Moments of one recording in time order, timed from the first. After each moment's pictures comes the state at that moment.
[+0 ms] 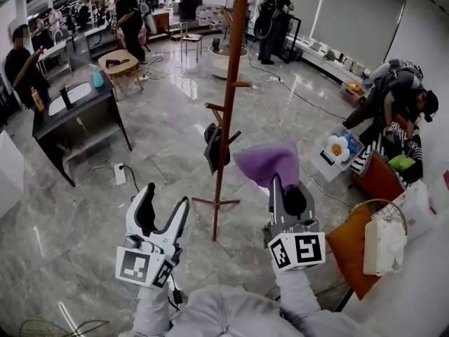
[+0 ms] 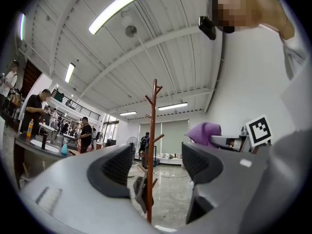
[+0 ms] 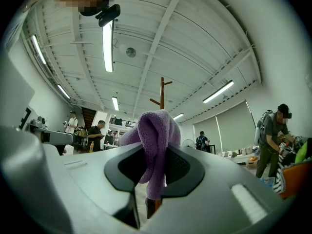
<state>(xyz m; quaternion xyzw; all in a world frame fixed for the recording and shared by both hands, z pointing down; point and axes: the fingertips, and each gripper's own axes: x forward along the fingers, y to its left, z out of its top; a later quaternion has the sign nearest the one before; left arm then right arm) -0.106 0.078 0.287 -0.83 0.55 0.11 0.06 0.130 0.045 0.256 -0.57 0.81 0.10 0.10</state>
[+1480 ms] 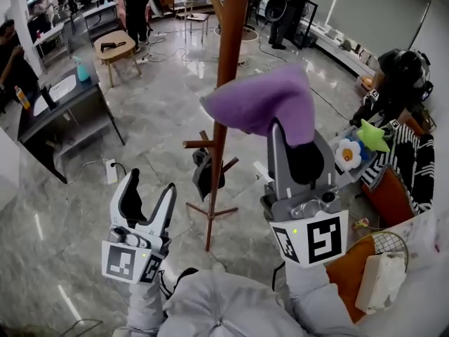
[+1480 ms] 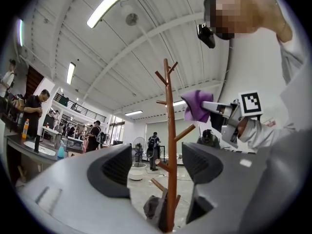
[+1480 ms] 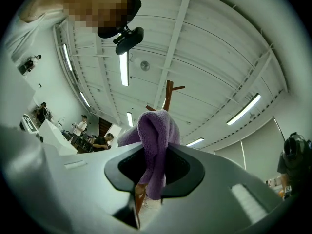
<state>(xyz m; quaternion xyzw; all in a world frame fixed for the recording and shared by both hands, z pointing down) -0.094 -0.116 0.282 -0.80 0.58 0.10 0.07 0.103 -0.144 0.133 -0.46 0.84 0.25 0.17</state>
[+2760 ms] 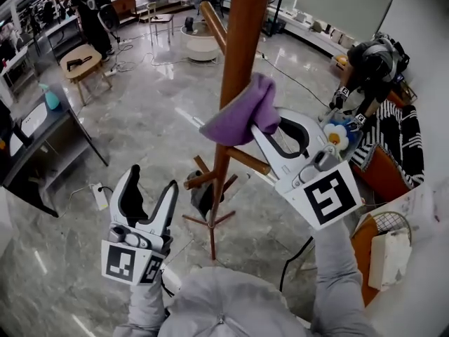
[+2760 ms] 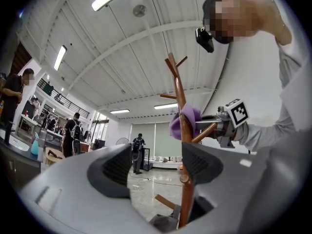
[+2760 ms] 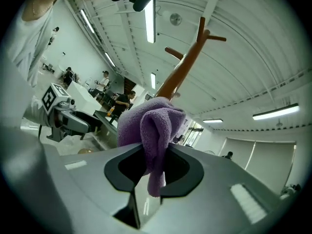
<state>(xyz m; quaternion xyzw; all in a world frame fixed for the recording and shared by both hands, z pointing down) -0.102 -0.205 0.266 -0.86 0.49 0.15 0.06 0.062 -0.246 0.194 -0.41 0.87 0.25 -0.13</state>
